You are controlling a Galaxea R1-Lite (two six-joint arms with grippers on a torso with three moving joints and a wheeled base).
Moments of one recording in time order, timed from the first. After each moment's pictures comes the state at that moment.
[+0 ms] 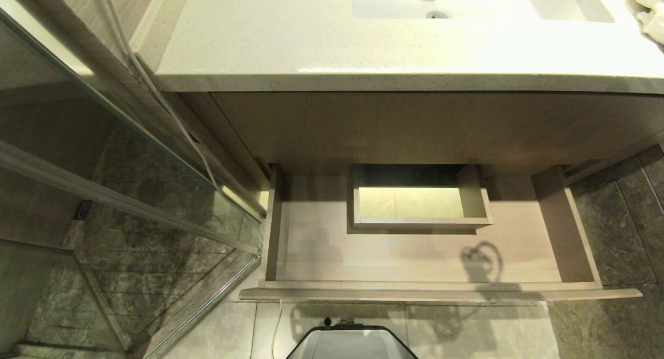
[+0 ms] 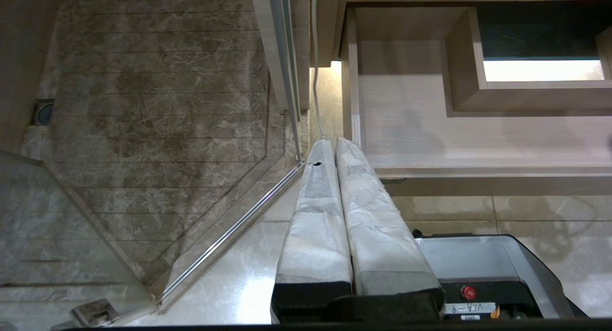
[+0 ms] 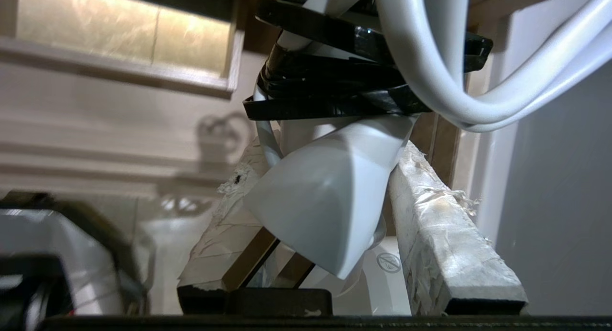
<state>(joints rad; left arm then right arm) 0.00 0.00 0.00 0.00 0.00 0.00 -0.52 0.93 -0.80 0.12 0.26 -0.48</state>
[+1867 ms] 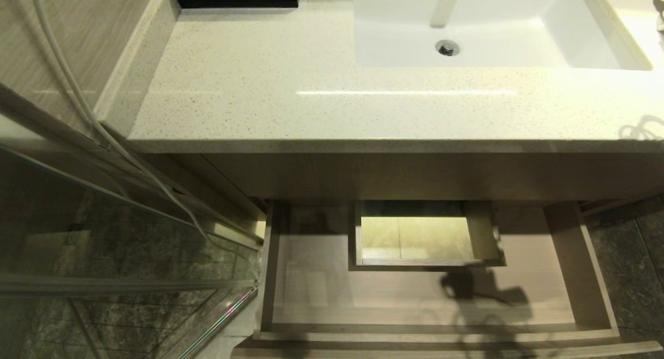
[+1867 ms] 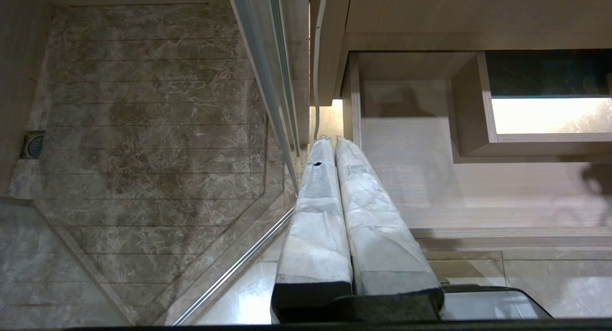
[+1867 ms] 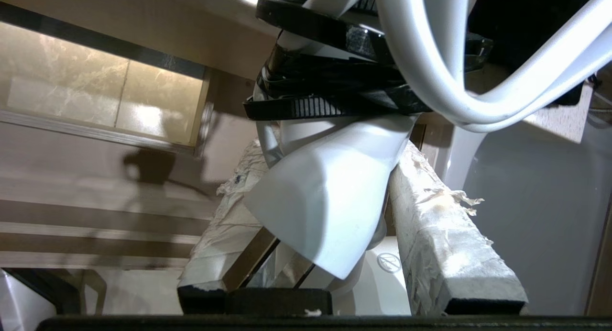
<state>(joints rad) 0.00 0.00 0.00 0.00 0.00 0.00 -0.51 0.94 -0.98 0.24 0.25 -0.59</state>
